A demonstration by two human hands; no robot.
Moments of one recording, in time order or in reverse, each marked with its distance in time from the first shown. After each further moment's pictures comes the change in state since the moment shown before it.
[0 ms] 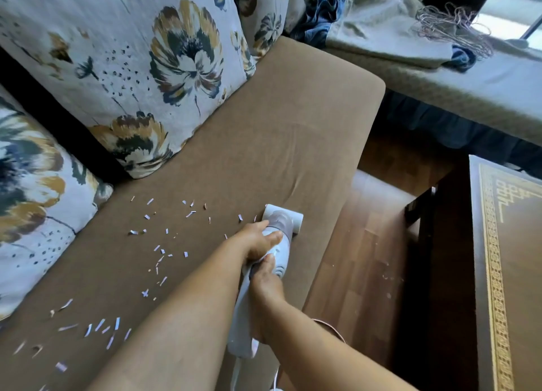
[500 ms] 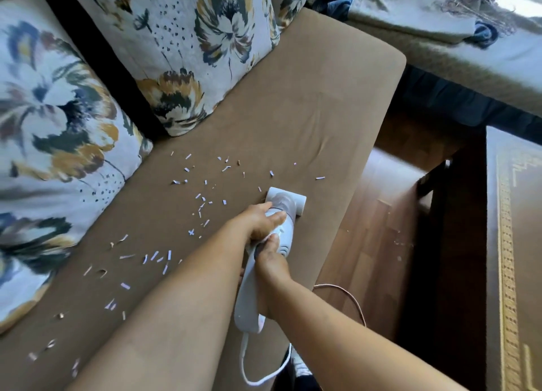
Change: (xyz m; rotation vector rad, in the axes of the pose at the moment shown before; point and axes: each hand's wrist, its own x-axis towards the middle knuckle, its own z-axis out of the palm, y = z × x) left_hand -0.074 -0.104 0.001 -0.101 0.009 -0.013; right_hand -0.048 0.107 0.052 0.030 -0.021 0.003
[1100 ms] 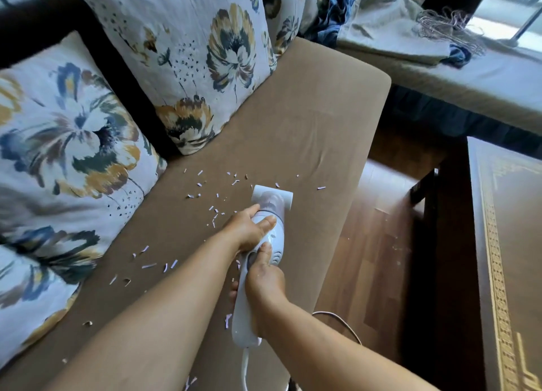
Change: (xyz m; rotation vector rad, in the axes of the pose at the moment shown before) left_hand -0.061 -0.030 -0.034 -0.151 0.159 0.099; right_hand -0.046 0.037 0.030 -0.037 0.023 -0.102
